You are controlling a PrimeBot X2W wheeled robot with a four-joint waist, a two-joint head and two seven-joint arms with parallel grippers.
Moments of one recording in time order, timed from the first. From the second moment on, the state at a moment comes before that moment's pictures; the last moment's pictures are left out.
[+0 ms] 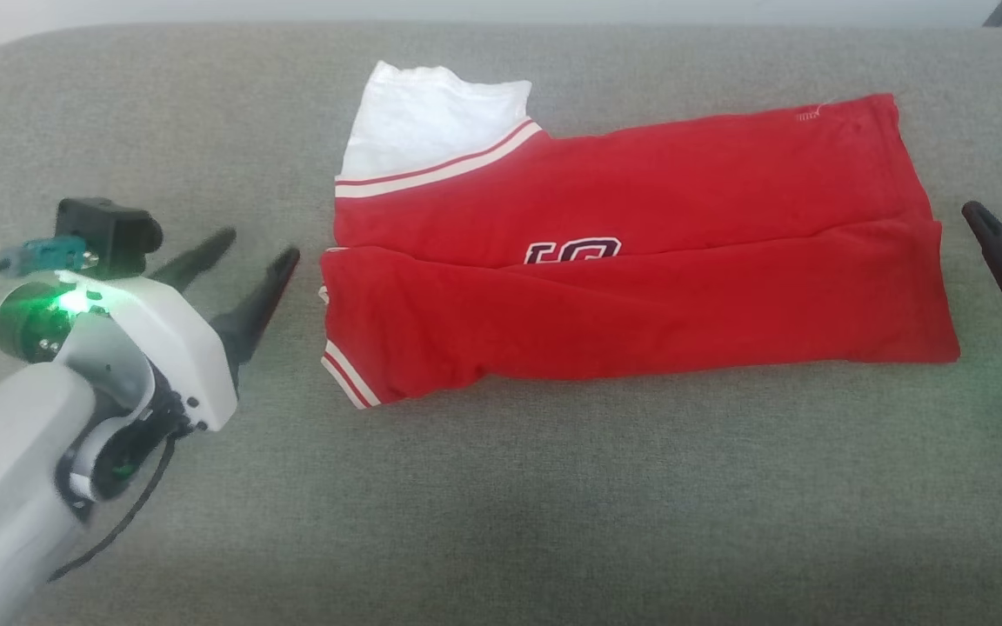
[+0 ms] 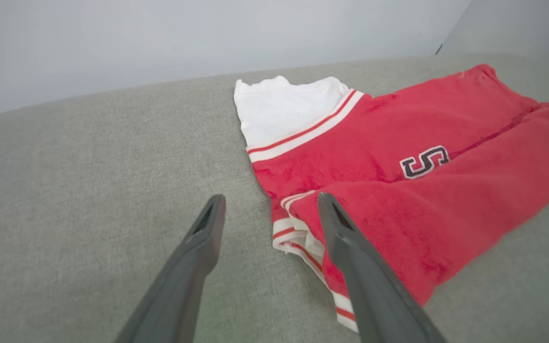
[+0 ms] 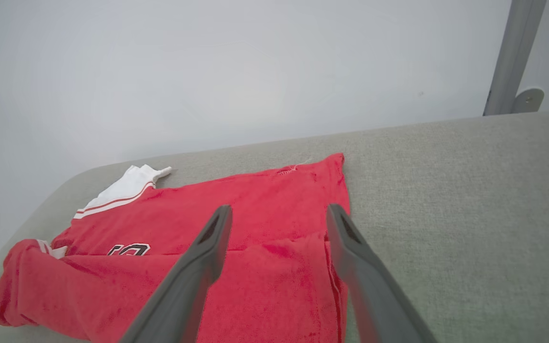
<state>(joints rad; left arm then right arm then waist) -0.72 0.76 -0.81 0.24 -1.07 0.02 -0.01 -0.56 -0.88 0.62 0.29 1.32 0.13 -0.17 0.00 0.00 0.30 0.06</state>
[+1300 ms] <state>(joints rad) -0.82 0.67 -0.90 0.26 -1.32 0.06 0.55 -0.59 -0.91 0.59 0.14 0.89 0.13 0.52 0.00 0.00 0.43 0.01</state>
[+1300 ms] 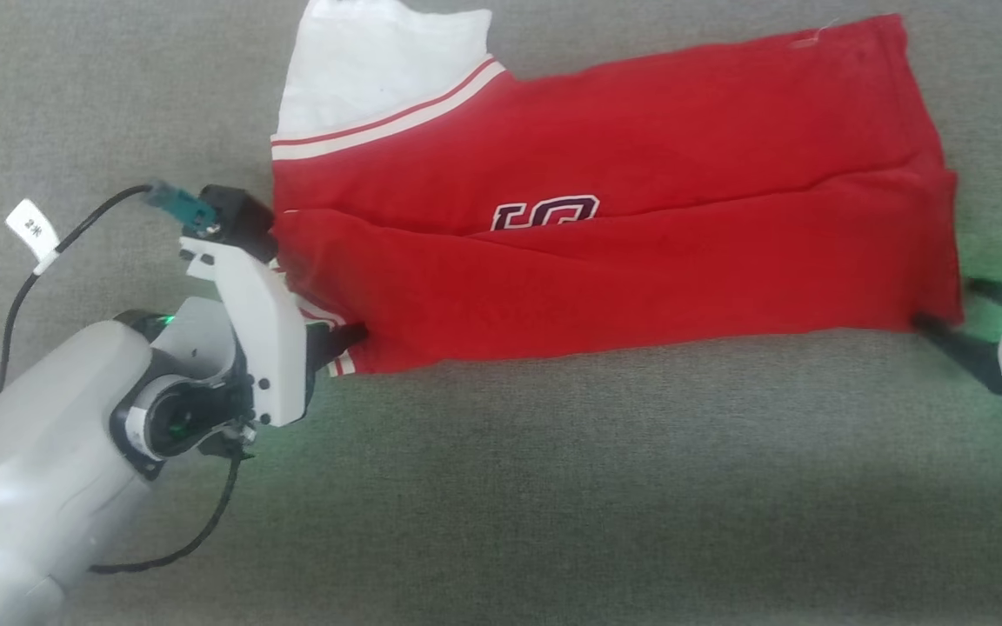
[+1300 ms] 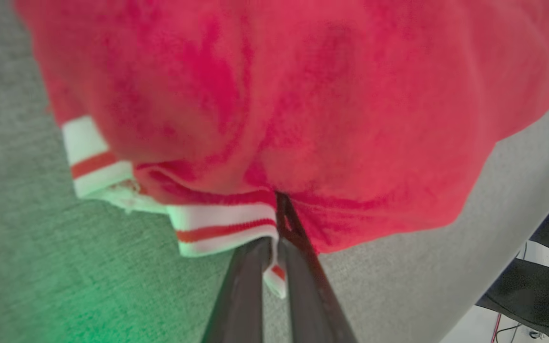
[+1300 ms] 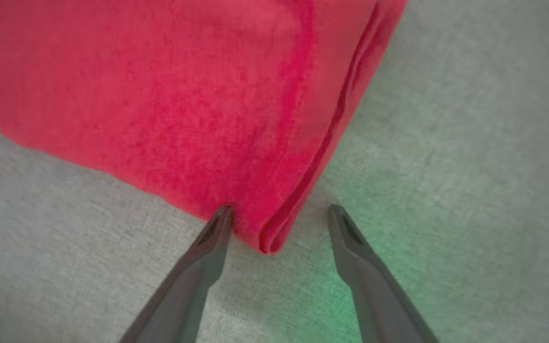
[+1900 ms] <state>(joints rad) -0.78 0.68 -0.90 0.23 -1.30 0.02 0.47 -0.55 -0.92 0.57 0.11 0.95 0.13 0.60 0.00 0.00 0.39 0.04</state>
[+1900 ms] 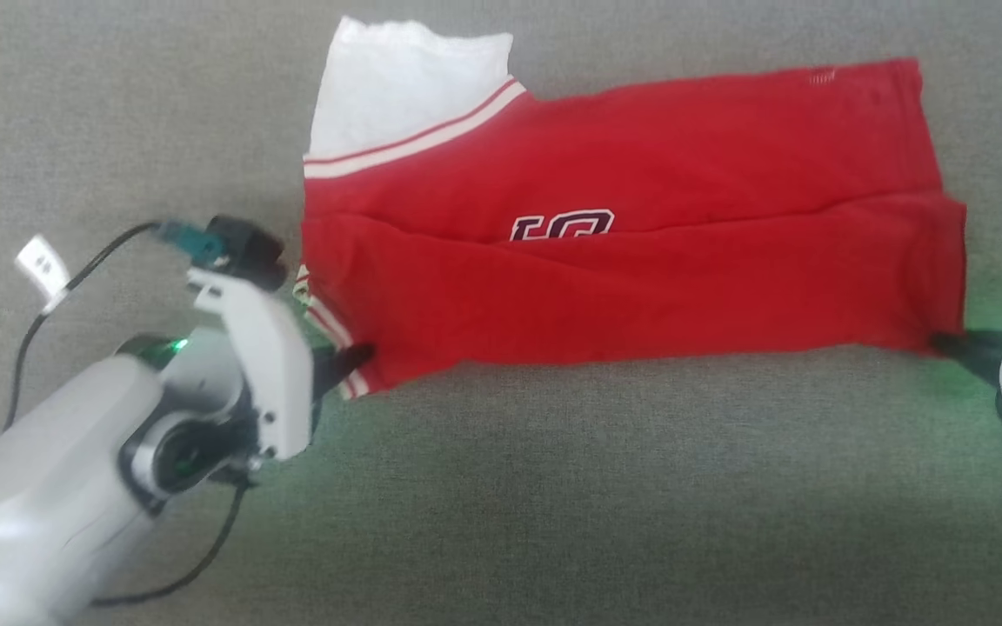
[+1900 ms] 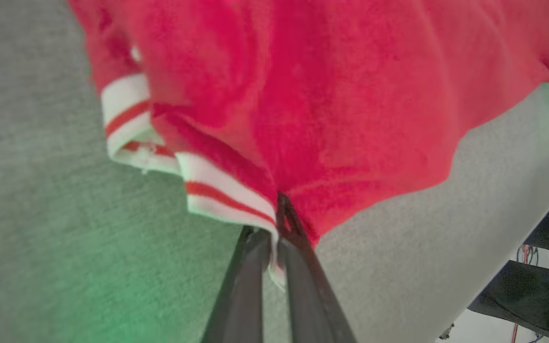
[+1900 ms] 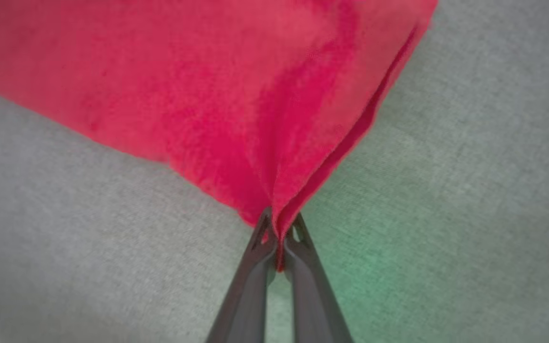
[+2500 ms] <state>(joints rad) -0.48 0.91 -0.84 -0.09 -1.38 0.11 0.33 -0.15 -0.93 0.30 -0.15 0.92 0.13 0.61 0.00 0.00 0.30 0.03</state>
